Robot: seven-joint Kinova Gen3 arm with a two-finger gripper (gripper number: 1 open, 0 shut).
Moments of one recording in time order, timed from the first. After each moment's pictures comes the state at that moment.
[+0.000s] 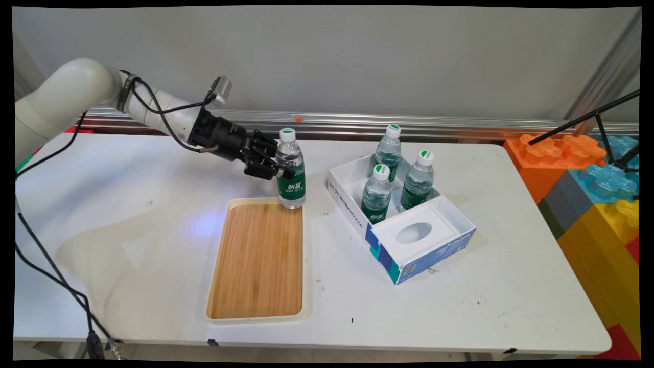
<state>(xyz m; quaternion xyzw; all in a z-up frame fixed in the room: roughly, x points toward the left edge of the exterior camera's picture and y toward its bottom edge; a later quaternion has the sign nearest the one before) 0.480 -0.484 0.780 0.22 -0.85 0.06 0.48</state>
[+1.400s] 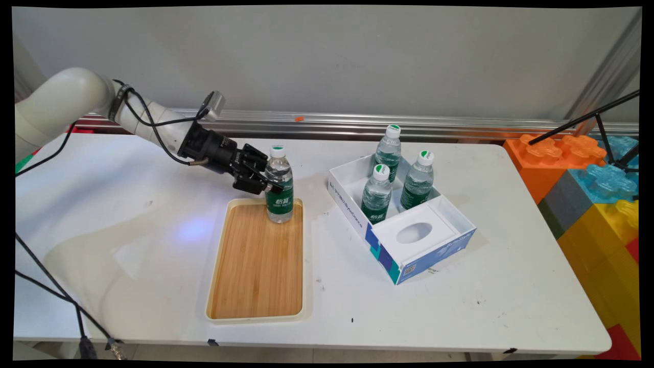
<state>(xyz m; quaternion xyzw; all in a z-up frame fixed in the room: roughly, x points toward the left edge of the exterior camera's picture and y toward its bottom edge) 0.493 -0.468 0.763 0.22 -0.86 0.04 0.46</state>
